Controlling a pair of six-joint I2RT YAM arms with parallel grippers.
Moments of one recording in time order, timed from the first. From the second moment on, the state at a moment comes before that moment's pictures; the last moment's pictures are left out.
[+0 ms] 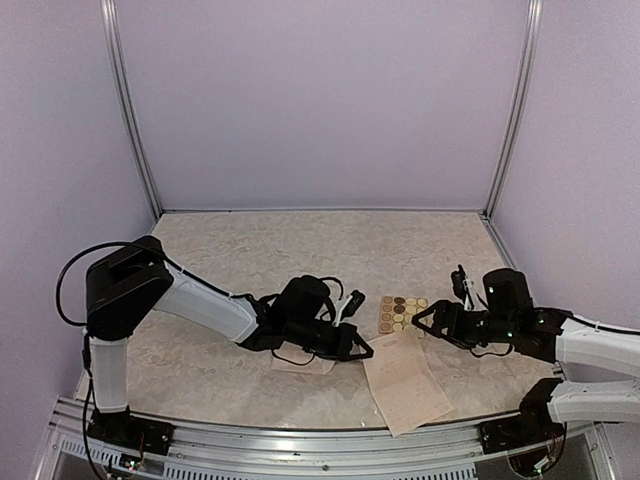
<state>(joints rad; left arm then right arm) -1.04 2.05 1.08 0.40 0.48 -0.75 0.60 0.92 0.37 -0.06 -0.25 0.80</state>
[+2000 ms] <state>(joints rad) -0.93 1.15 0.72 0.52 0.25 -0.70 0.77 1.12 0.48 0.81 -0.44 0.94</state>
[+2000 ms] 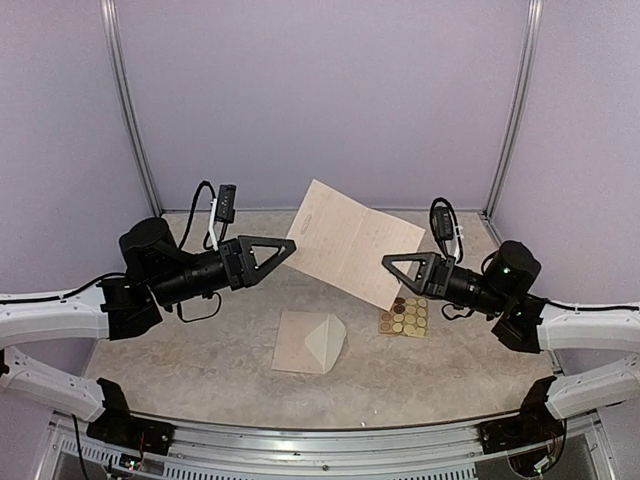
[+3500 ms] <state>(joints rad) -0.99 1.40 0.82 0.65 0.51 -0.76 0.80 1.07 0.57 0.69 -0.75 0.75</state>
